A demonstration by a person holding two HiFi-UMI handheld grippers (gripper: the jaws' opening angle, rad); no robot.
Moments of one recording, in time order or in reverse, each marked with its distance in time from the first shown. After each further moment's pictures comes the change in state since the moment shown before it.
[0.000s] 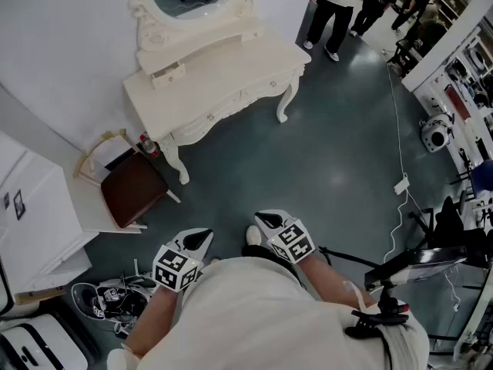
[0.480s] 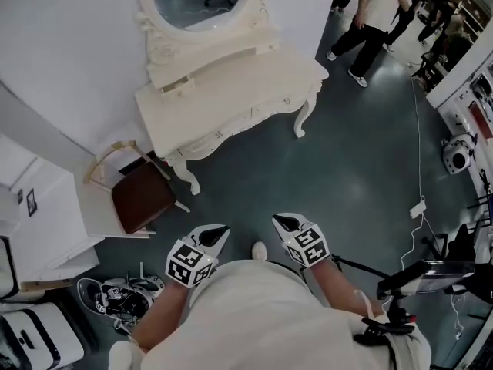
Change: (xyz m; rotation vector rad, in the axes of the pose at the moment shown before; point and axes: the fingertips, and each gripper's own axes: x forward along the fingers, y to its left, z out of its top) left arm 0.108 -0.008 0.088 0.015 -0.014 0.011; right arm -0.025 -0.132 0.010 0.030 -0.004 0.000
